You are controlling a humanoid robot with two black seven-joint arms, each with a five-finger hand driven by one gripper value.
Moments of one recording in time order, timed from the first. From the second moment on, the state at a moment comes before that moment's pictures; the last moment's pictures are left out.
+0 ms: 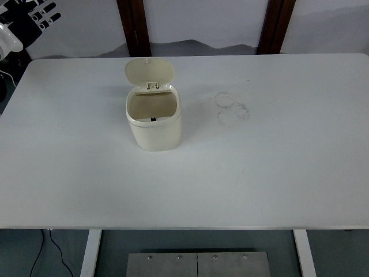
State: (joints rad) left arm -1.10 0.69 -0.52 -0.88 -0.35 -0.07 0.04; right arm 0.00 0.00 0.31 0.15 -0.23 -0.02 0.03
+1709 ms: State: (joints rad) left arm -1.67 0.57 0.26 -1.20 -0.35 0.00 0.17; right arm 0.00 0.00 0.31 0.15 -0.22 -0.02 0.03
